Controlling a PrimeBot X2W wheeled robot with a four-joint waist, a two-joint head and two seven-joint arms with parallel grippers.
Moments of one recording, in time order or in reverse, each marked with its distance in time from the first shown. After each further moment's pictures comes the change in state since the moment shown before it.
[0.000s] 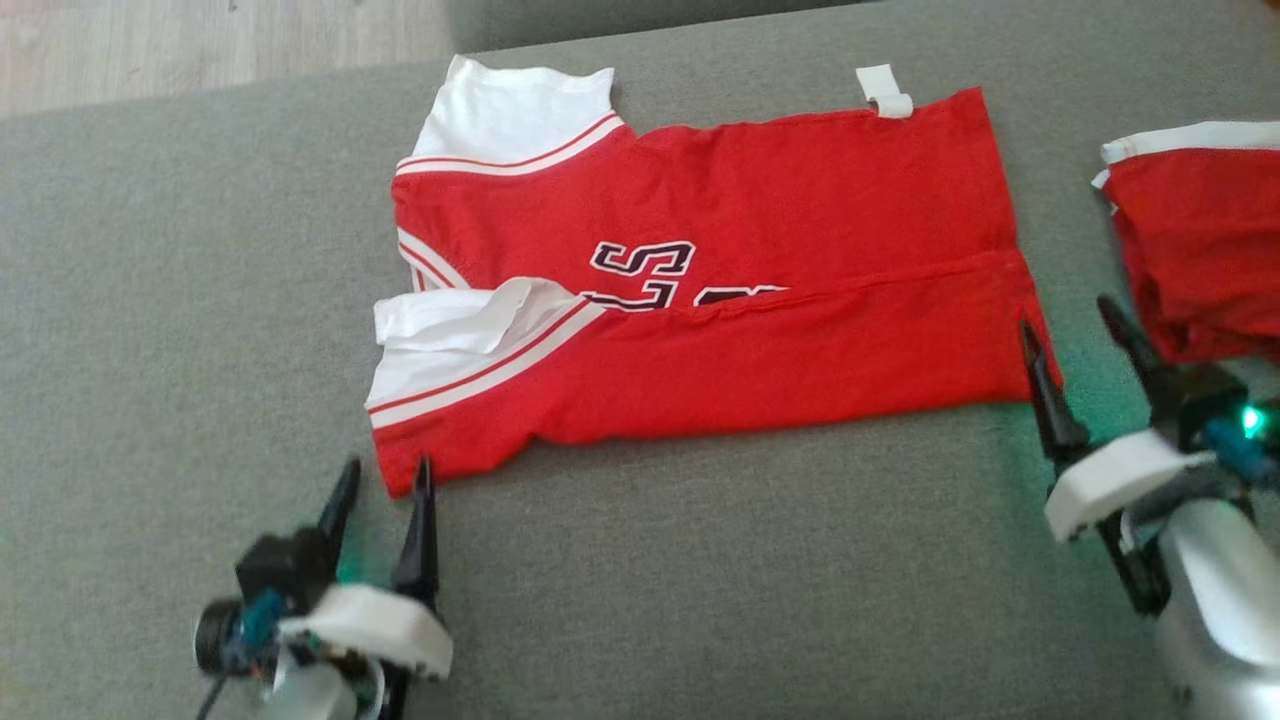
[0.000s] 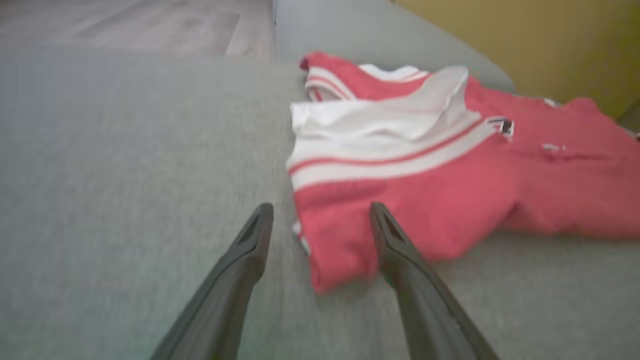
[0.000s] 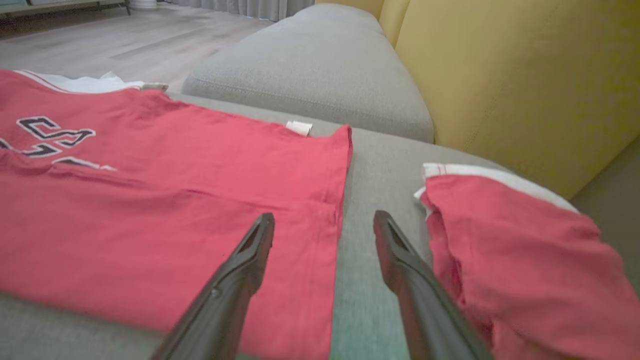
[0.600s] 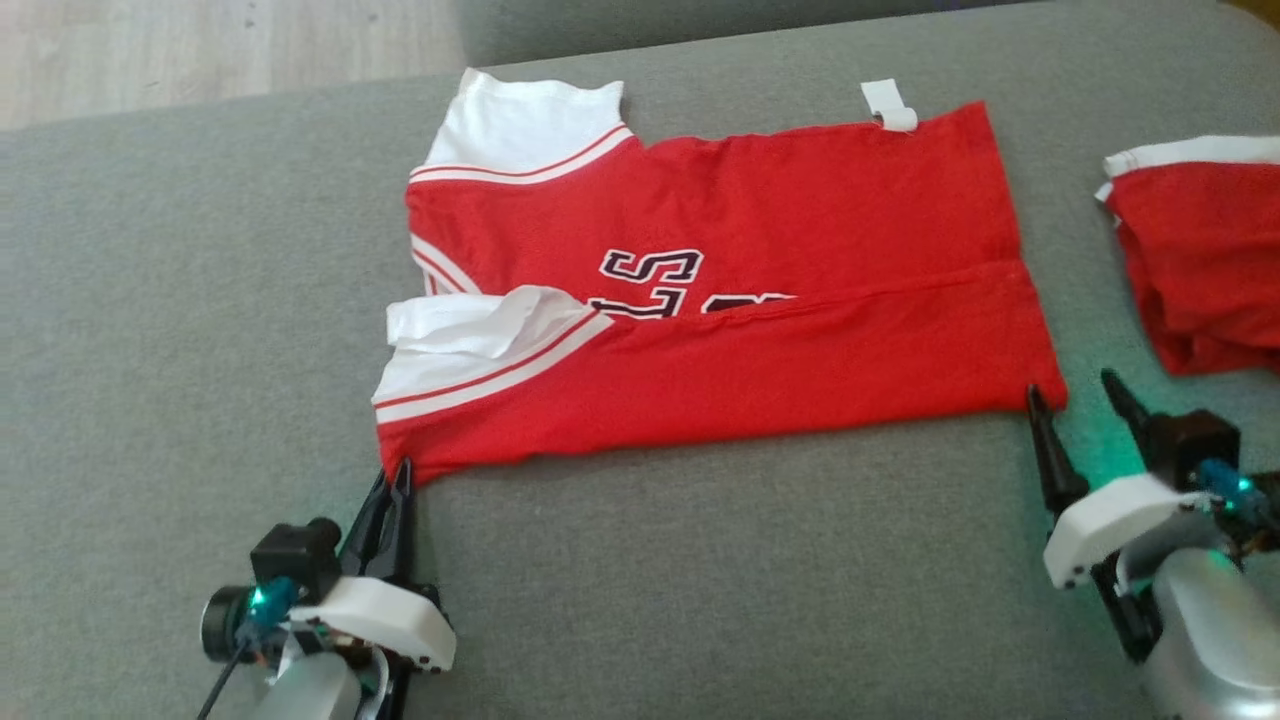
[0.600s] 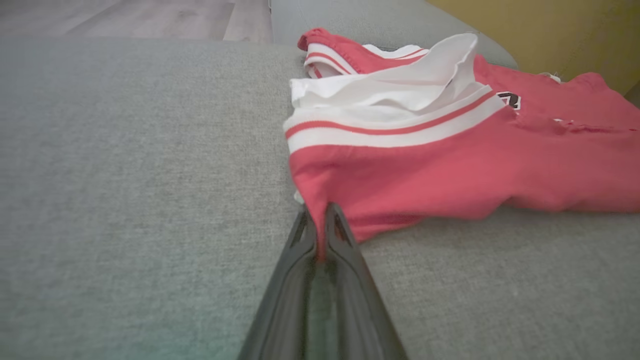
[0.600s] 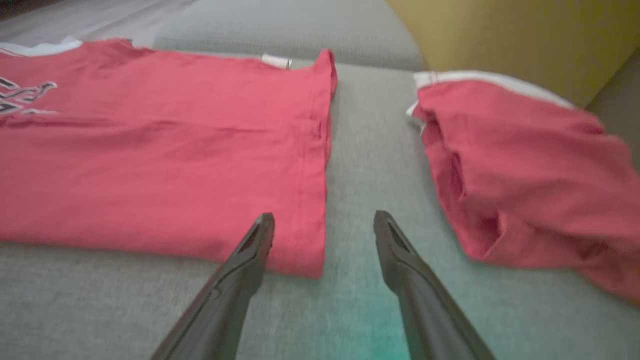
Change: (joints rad) left arm -0.005 -0.047 0.042 0.142 0.086 -0.048 -0.007; right arm 0.044 0.045 -0.054 0.142 0.030 0.000 0.002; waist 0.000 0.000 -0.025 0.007
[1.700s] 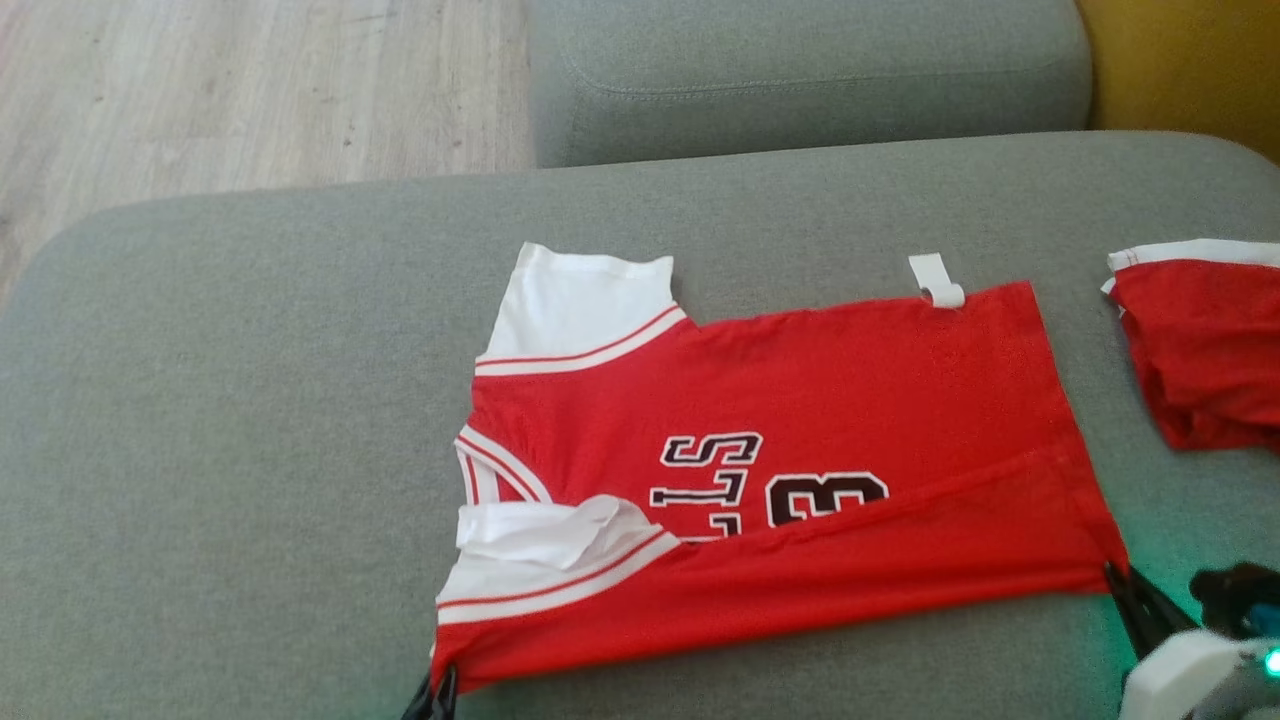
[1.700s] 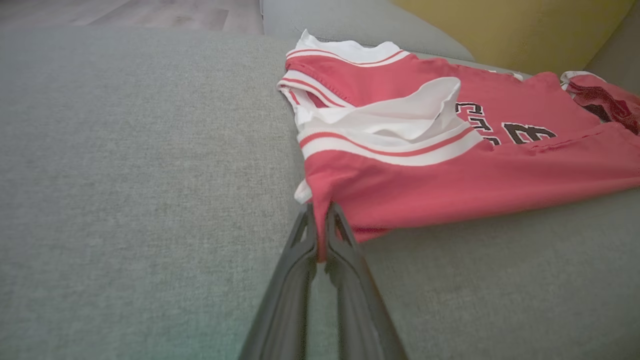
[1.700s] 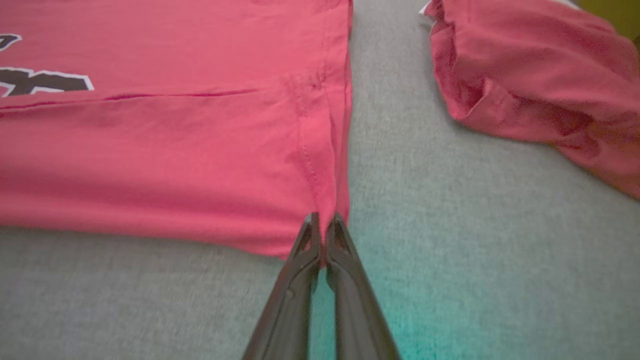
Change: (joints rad) left arm 0.431 0.021 0.003 -0.316 0.101 0.001 0.024; right arm 0.226 -0.183 0.202 0.001 0.238 0.000 0.061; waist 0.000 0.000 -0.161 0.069
